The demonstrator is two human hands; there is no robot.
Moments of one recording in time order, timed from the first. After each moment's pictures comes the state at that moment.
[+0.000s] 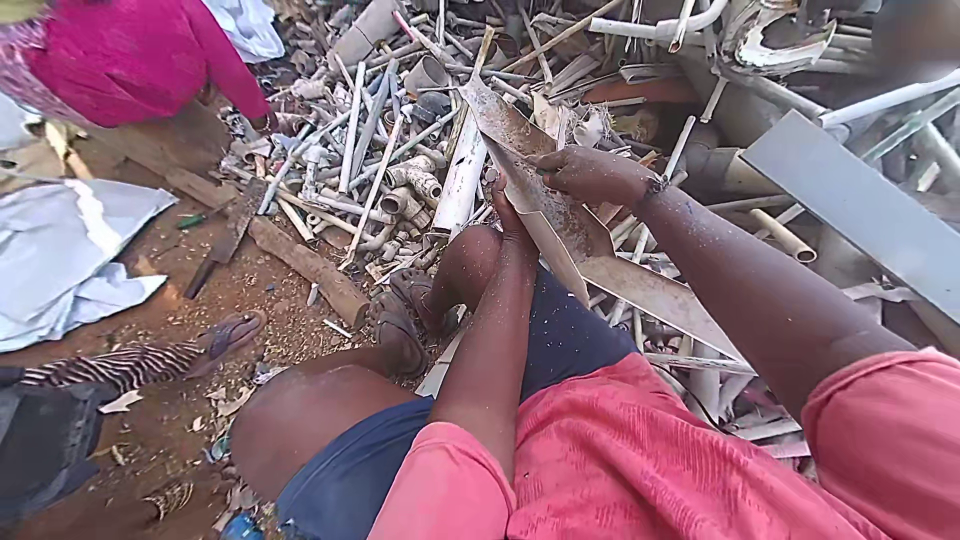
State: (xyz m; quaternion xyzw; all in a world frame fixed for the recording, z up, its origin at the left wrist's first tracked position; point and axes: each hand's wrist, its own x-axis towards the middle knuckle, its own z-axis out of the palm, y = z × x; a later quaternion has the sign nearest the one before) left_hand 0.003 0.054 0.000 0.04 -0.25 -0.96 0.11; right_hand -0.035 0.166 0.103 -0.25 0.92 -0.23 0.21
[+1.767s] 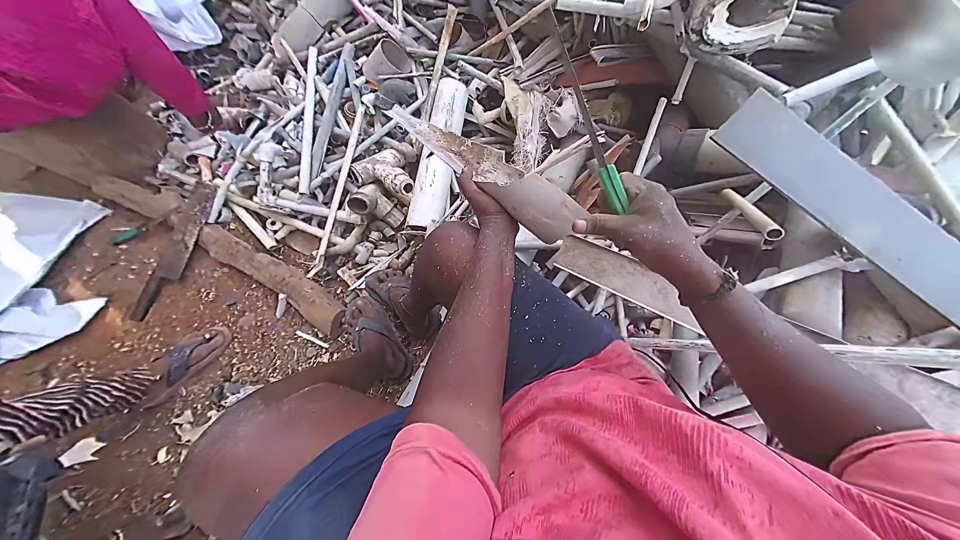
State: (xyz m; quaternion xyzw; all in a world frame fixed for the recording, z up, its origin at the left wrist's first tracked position) left_hand -0.025 0.062 -0.019 0.19 -0.31 -0.92 0.15; right_hand 0.075 0.251 0.075 -0.06 0.87 -0.48 0.02
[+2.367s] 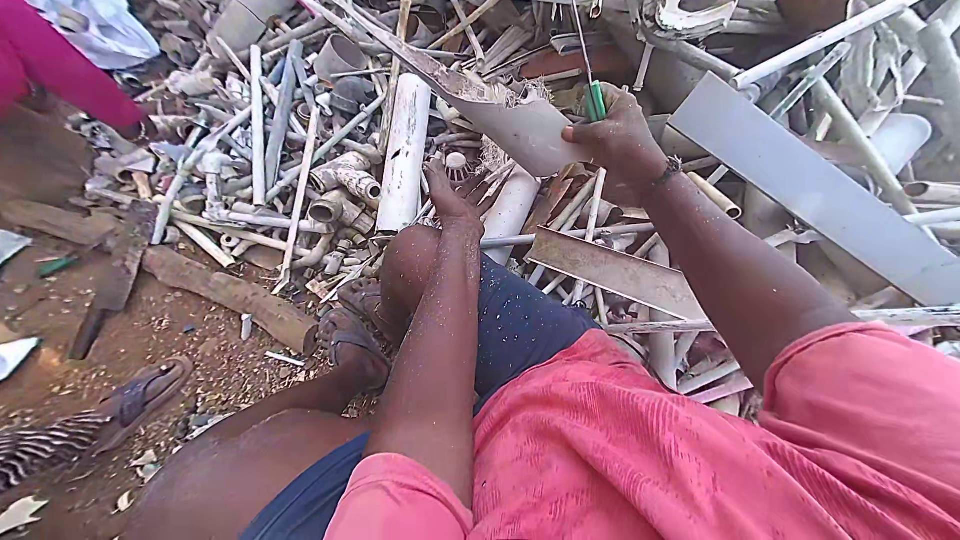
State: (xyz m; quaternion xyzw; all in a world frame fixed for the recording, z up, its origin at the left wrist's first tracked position) left_hand -0.032 0.057 -0.031 0.26 -0.41 -0.88 0.00; right_hand -0.050 0.285 0.068 -0.08 0.80 -0.59 -0.04
